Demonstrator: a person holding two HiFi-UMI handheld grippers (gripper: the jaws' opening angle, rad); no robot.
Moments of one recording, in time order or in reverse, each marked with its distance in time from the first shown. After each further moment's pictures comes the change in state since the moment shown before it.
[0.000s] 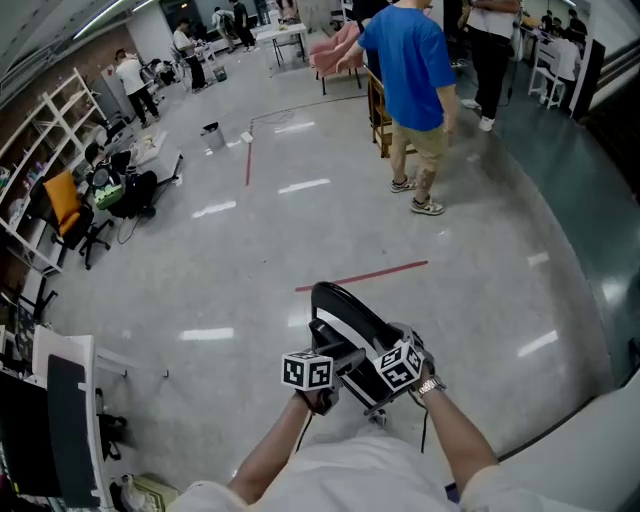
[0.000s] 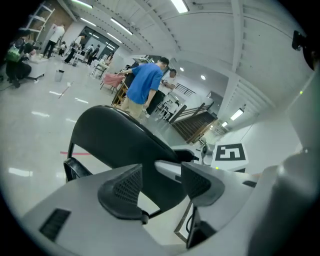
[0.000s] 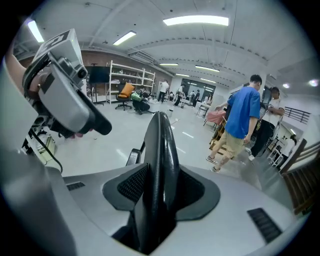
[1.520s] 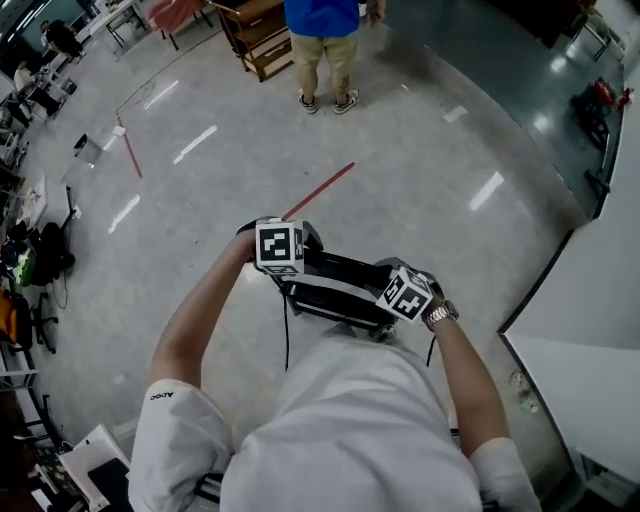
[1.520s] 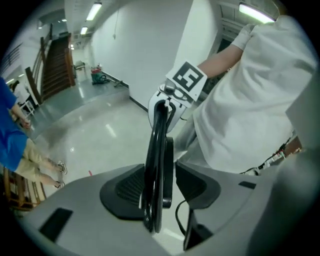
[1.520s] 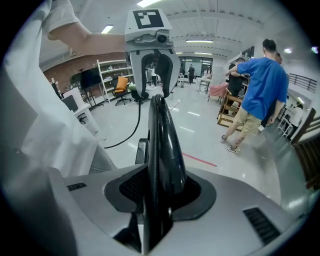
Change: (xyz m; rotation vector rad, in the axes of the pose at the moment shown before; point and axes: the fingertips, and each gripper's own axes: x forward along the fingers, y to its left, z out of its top) left arm 0.047 0.066 0.068 1.458 1.052 -0.698; right arm 0.028 0.017 -0.027 0.187 0.190 0.134
